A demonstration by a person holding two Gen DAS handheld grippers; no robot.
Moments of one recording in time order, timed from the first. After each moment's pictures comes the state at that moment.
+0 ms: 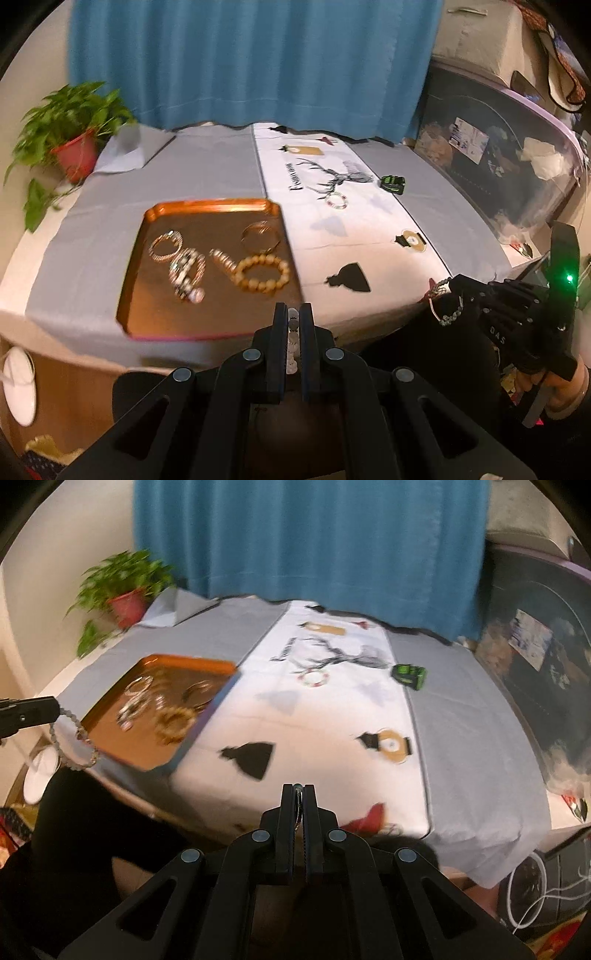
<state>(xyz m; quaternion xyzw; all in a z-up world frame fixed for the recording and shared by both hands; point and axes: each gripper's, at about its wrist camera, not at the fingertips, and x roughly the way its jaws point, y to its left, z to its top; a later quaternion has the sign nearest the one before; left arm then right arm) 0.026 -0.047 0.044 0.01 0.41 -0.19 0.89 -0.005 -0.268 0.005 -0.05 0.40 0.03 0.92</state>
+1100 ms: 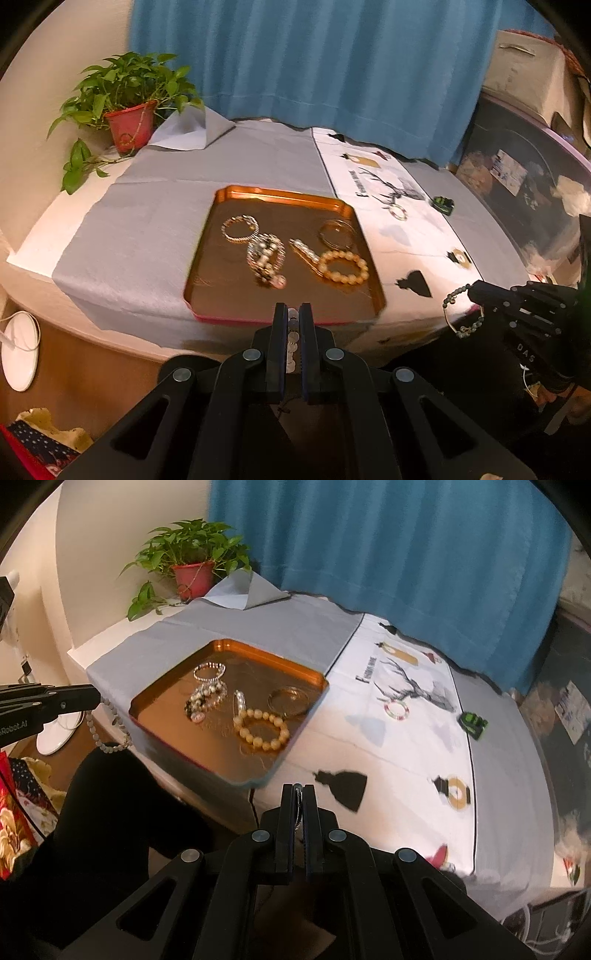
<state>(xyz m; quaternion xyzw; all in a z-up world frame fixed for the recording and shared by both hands) 0.036 0.045 0.025 -0.04 0.41 -0.12 0.90 0.017 -0.163 0.017 -0.13 0.40 0.10 0.90</state>
